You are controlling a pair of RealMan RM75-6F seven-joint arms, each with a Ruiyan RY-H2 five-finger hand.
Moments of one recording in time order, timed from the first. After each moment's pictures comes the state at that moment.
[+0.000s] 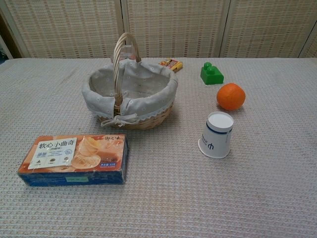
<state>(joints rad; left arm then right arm) -0.11 -1.09 -0.02 -1.65 1.48 1.42 0.02 0.12 -1.25 -0.02 -1.61 -1.61 1.43 -0.16</state>
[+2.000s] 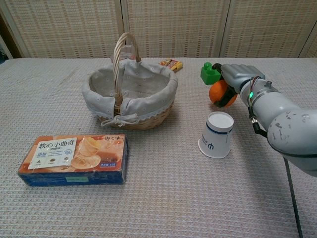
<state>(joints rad) -0.13 -1.05 -0.02 -1.67 1.43 1.35 -0.08 0.88 -1.92 0.35 -1.00 -0.72 1.07 -0.60</state>
